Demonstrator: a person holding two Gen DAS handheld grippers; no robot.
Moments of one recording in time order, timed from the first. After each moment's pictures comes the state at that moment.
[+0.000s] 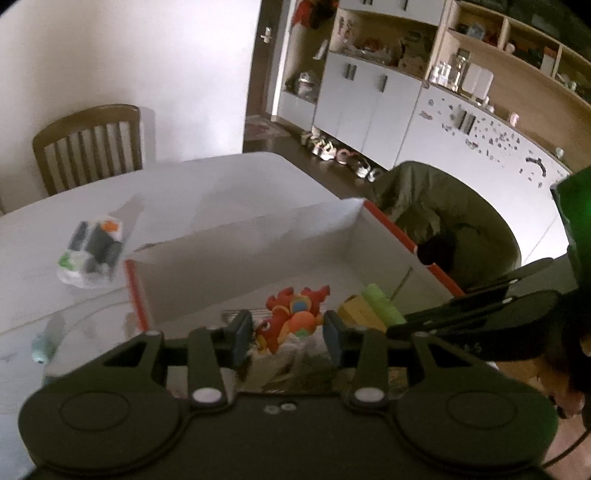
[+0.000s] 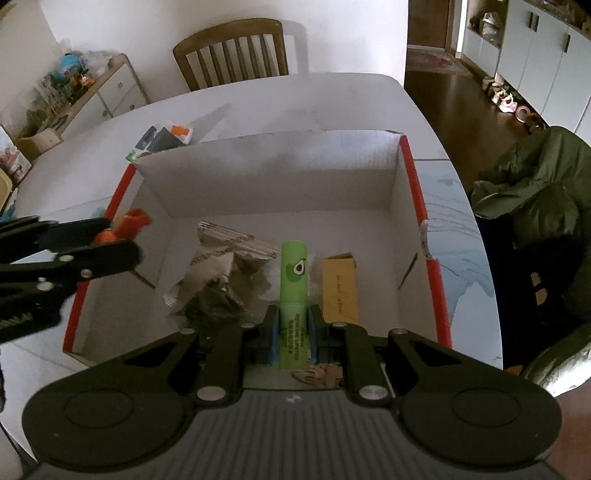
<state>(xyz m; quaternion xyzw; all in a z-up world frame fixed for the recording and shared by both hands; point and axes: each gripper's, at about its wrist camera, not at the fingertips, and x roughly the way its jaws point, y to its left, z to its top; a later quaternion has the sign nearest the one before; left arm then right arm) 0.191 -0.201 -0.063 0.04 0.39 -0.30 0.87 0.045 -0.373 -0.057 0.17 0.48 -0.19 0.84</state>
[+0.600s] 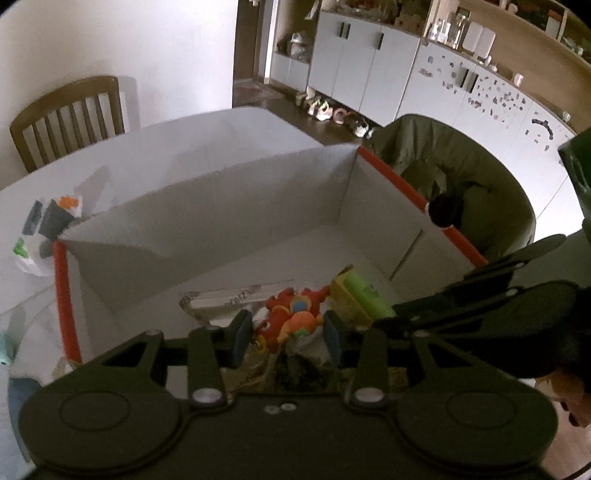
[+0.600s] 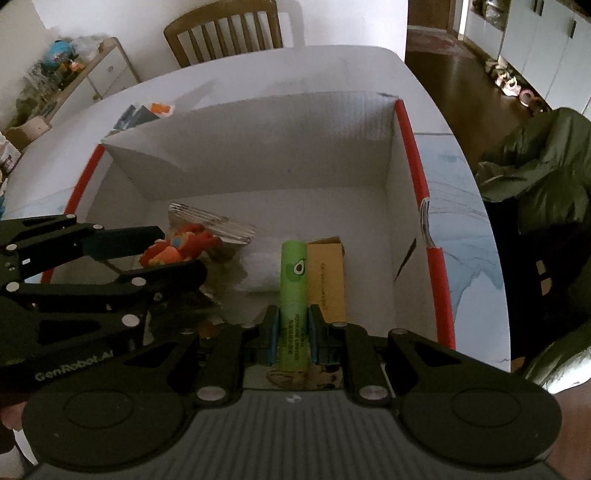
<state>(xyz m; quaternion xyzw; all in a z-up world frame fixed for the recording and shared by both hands) 0.211 -0.245 -0.106 0.08 0.45 -0.30 0.84 0.056 -0.396 -0.090 0.18 0.51 -0.19 0.82</state>
